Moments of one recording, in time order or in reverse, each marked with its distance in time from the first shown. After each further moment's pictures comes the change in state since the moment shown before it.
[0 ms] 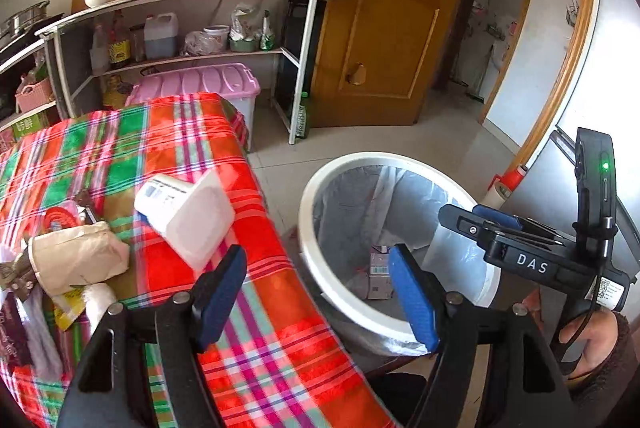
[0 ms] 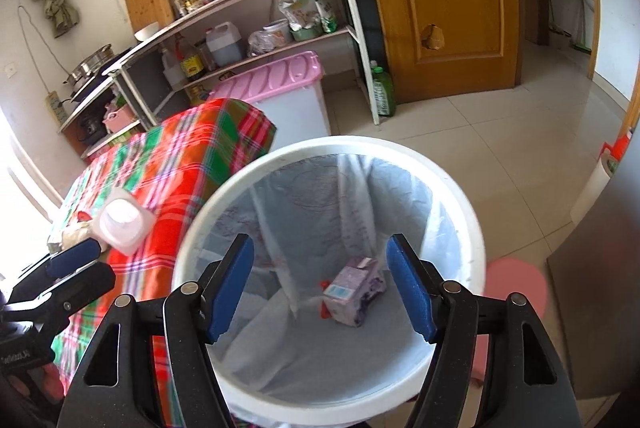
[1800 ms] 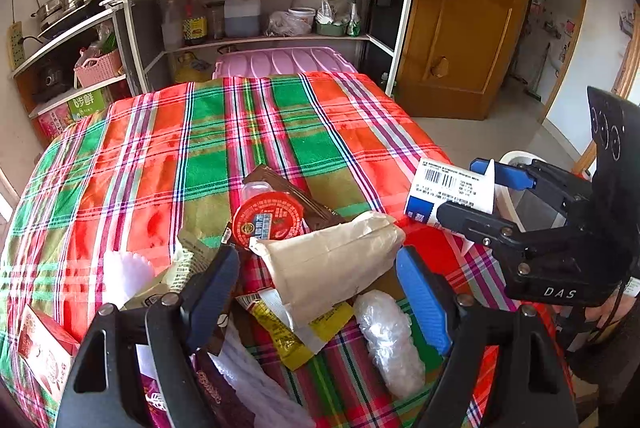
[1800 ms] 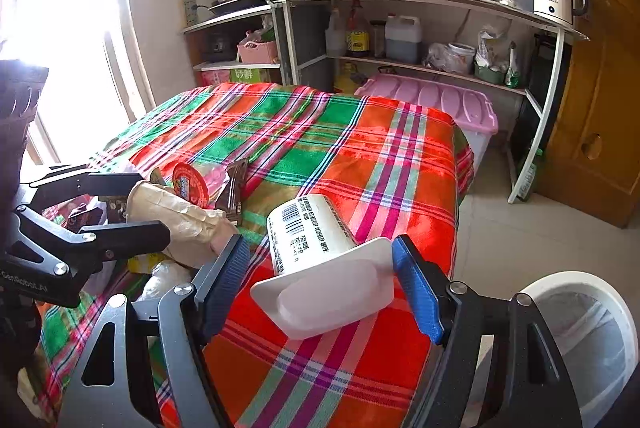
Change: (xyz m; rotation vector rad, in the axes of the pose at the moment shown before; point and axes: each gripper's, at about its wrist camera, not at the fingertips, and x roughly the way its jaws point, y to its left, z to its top) left arm -0.004 0.171 -0.008 -0.044 0.071 0.182; right arm 0.099 0.205 0.004 -0.508 0.001 0.290
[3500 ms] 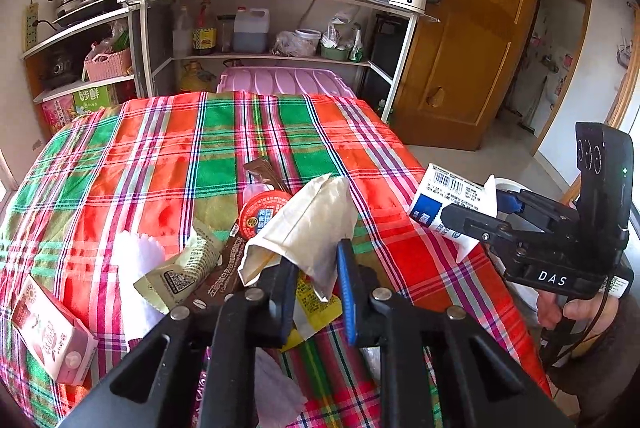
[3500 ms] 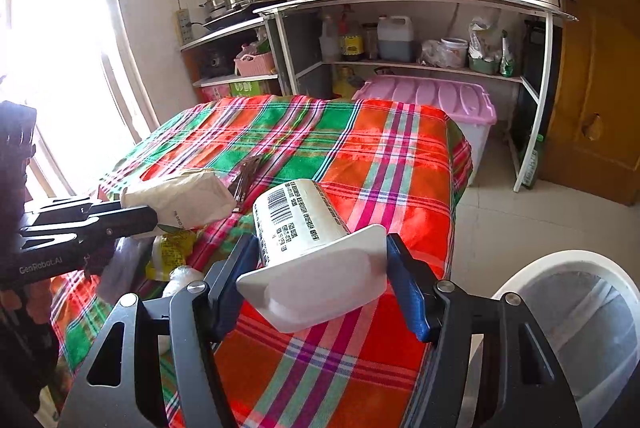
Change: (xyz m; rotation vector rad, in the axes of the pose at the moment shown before) left arm -0.030 0.011 -0.010 -0.084 -0.096 -0.045; right arm -0.021 -0.007 -0.007 0.085 -0.029 0.038
